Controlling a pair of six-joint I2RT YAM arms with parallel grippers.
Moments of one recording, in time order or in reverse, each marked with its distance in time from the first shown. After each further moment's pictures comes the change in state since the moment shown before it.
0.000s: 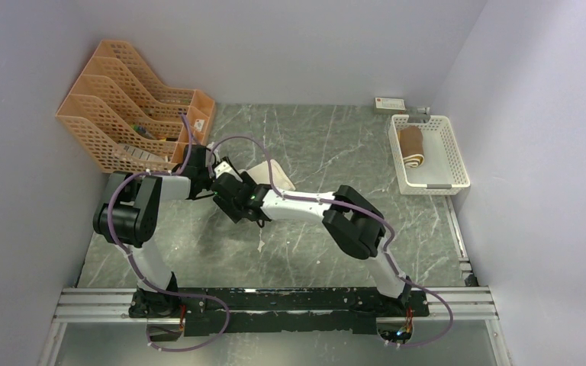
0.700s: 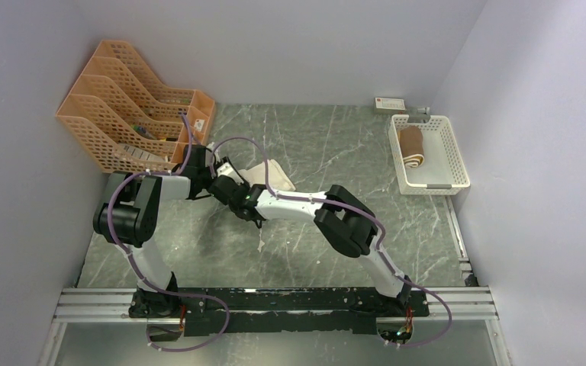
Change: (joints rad) left arm 0.003 0.001 0.000 0.000 0.009 0.011; right arm 0.001 0.083 0.071 -0.089 0.077 0.071
